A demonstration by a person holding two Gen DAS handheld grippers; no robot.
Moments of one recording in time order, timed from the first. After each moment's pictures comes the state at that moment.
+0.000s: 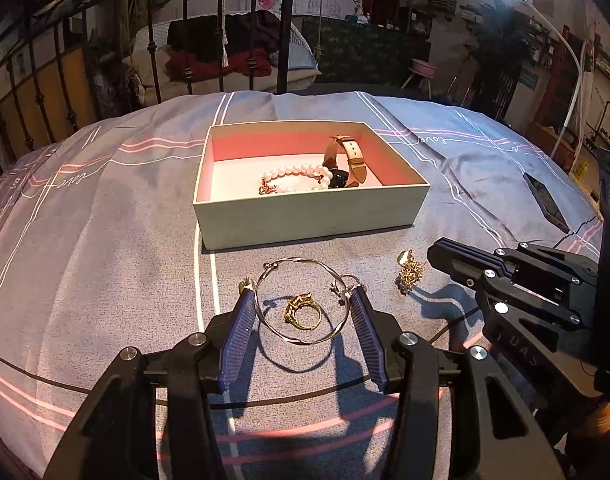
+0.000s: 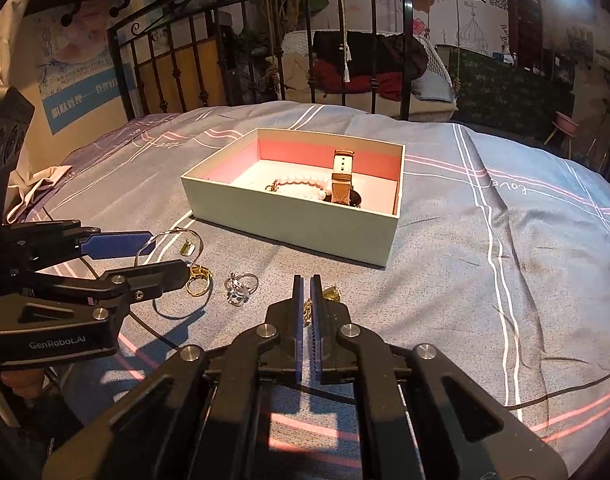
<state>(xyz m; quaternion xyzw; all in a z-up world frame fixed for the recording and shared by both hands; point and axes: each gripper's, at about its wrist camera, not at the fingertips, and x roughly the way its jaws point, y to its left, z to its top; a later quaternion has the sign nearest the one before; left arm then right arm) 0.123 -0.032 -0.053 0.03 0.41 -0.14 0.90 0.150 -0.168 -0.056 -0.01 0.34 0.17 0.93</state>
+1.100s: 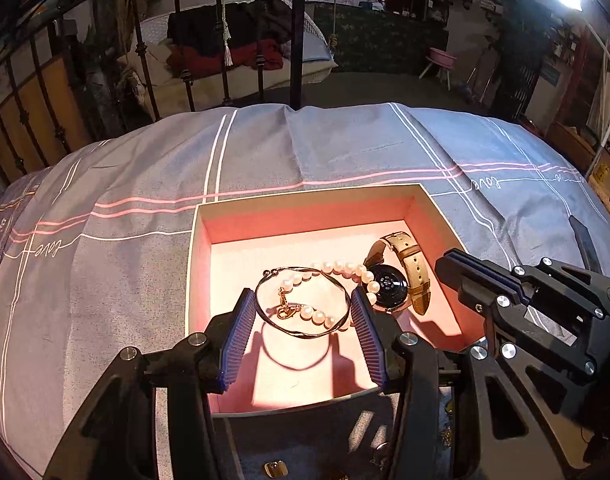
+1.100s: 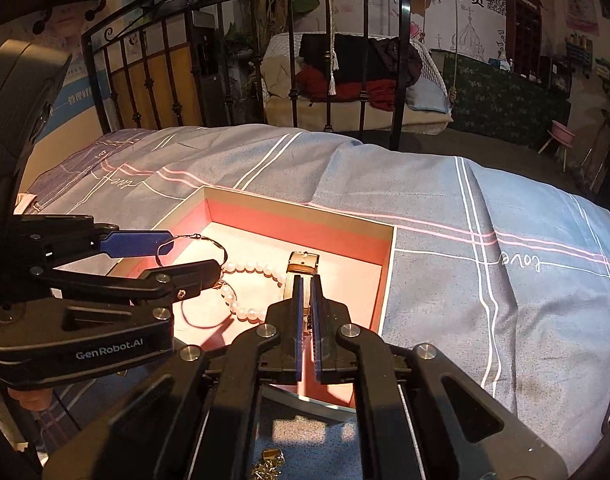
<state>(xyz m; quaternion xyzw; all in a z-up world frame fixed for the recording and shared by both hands) 0.256 -0.051 -0.043 0.04 0.44 -0.11 0.89 0.268 -0.160 -0.040 -0.02 0.34 0.14 0.93</state>
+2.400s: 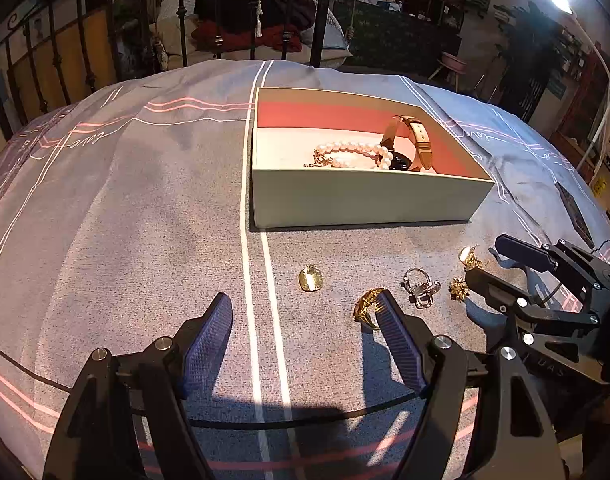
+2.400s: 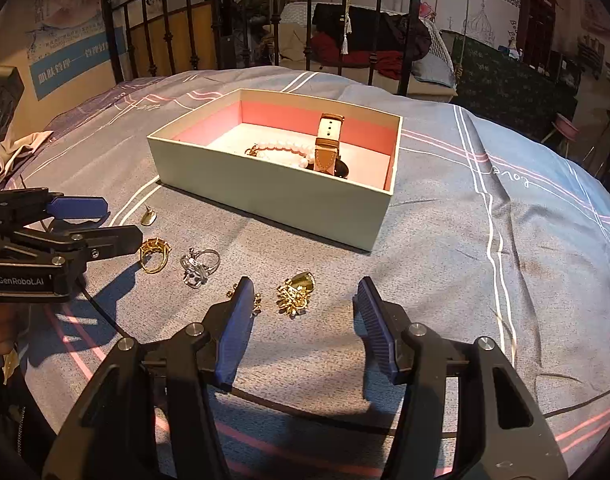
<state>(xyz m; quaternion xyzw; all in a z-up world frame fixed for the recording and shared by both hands) 0.146 0.000 -0.079 0.00 0.45 -0.10 0.89 0.170 -0.166 -0.081 -0.06 0.39 0.15 0.91</state>
